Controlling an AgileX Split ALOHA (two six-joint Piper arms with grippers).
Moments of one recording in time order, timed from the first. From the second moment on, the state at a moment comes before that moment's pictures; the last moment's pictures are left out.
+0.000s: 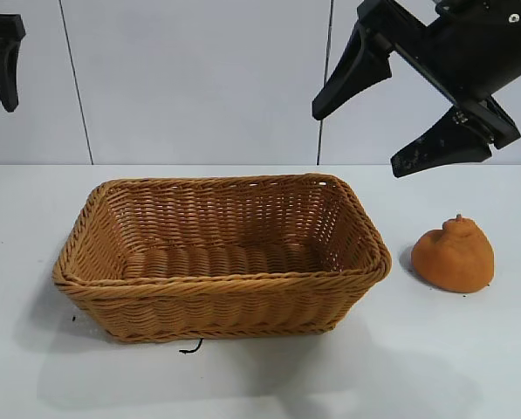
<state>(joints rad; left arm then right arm) -0.04 1.91 -1.74 0.01 1.21 -0.15 0.20 1.57 -1.03 0.85 0.72 -0.40</state>
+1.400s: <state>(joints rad) -0.13 0.33 -0.50 0.00 1.07 -0.09 0.20 1.57 -1.03 0.84 0.71 -0.40</state>
